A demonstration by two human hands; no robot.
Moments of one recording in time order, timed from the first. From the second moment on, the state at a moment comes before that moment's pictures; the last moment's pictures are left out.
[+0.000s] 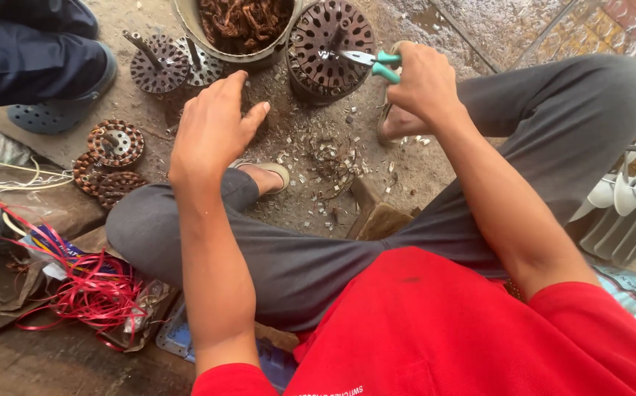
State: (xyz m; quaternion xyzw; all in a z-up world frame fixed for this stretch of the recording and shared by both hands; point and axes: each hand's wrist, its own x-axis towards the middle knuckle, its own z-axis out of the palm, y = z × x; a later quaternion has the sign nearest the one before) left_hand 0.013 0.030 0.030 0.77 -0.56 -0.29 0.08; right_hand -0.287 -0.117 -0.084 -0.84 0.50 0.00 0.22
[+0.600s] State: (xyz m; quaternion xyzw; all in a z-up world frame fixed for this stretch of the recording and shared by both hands) left_hand 0.014 0.030 0.031 0.79 -0.53 -0.31 0.06; right_hand -0.281 -0.165 -0.116 -0.75 0.59 0.19 0.21
